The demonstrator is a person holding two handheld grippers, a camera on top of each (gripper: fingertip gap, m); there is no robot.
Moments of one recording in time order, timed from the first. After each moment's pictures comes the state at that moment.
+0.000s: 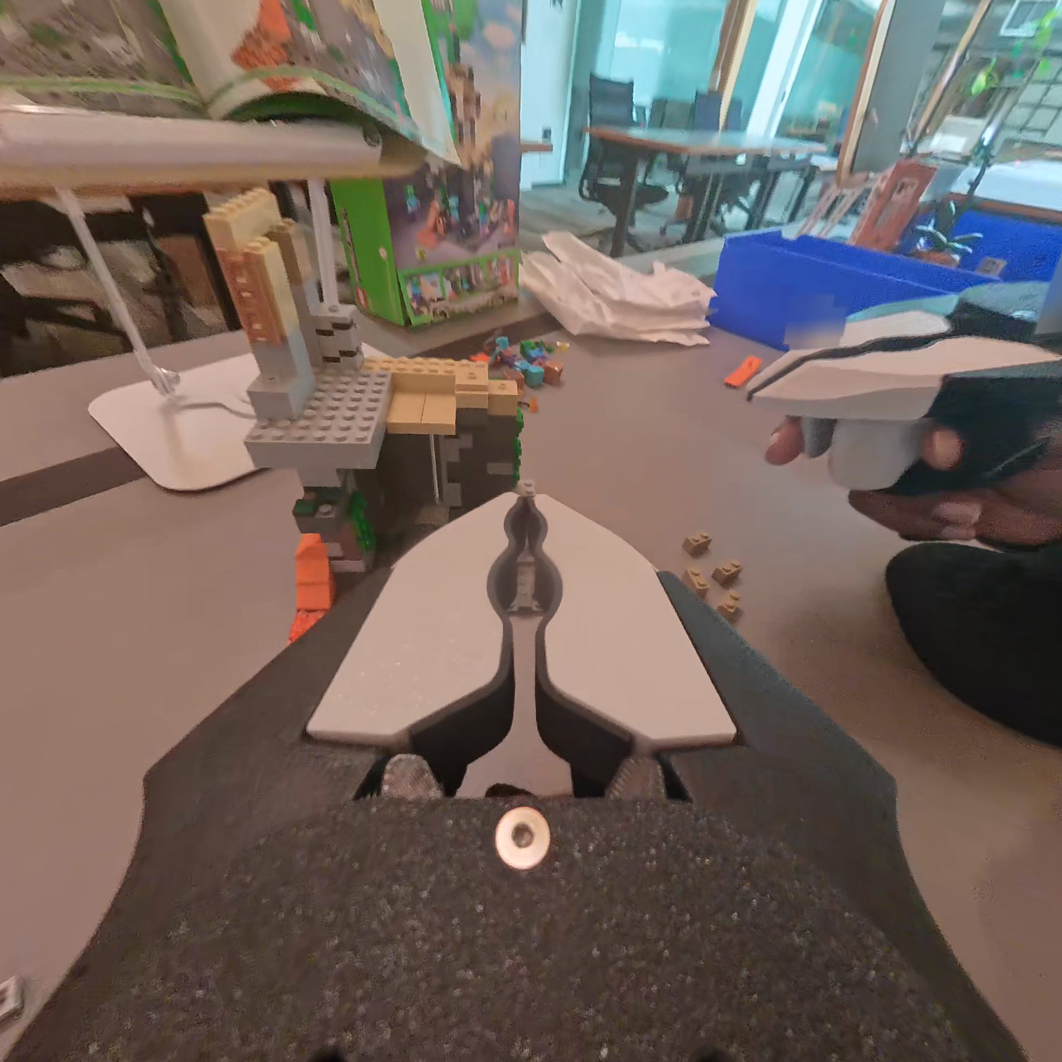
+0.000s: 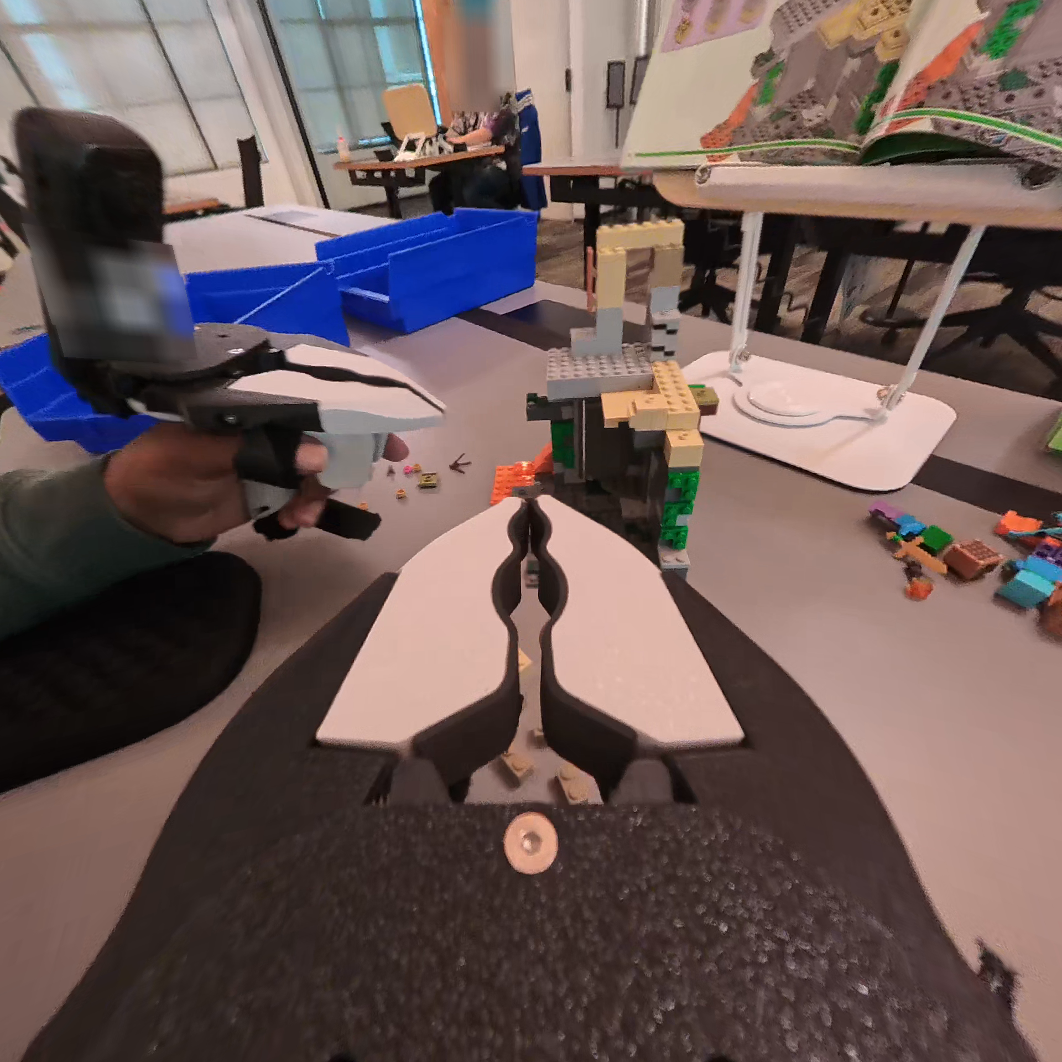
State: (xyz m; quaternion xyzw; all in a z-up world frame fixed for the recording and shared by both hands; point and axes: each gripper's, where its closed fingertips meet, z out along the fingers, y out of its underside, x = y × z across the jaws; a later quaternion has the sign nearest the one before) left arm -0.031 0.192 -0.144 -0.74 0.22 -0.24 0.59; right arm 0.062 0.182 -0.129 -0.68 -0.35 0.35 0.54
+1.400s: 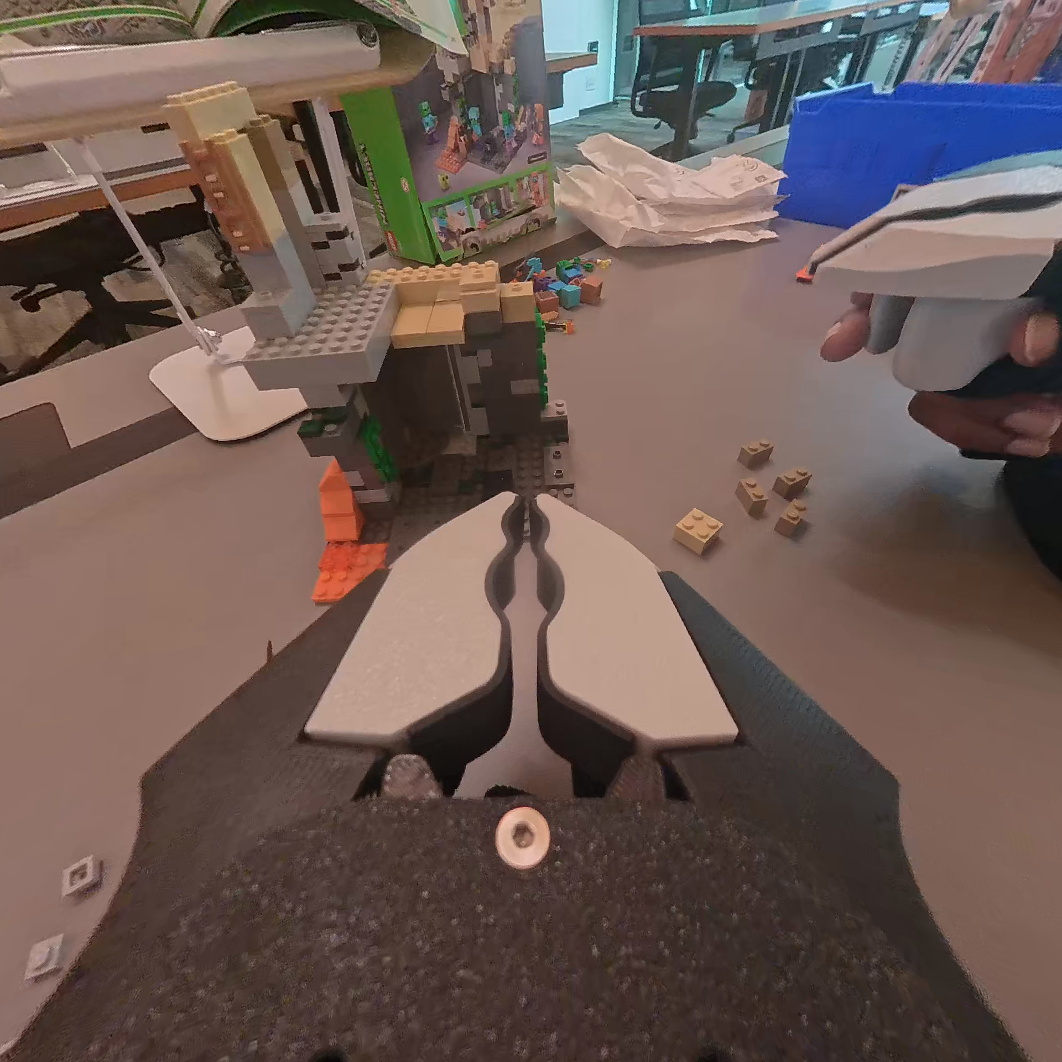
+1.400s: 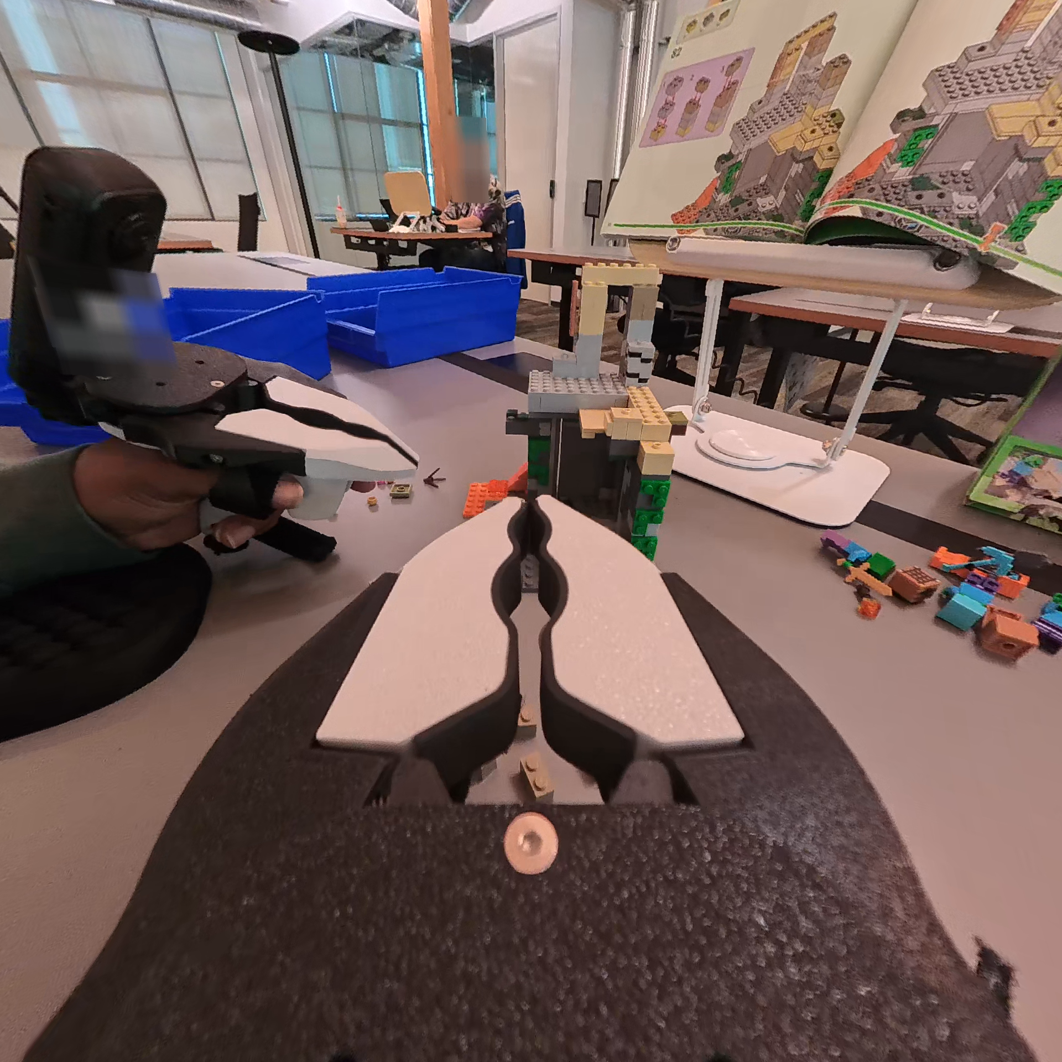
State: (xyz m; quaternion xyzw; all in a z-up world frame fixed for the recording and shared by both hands) left arm -0.039 0.181 -0.180 -0.76 0.25 -0.15 0.58; right arm 0.074 0.179 -0.138 -0.63 -0.35 0.33 0.61
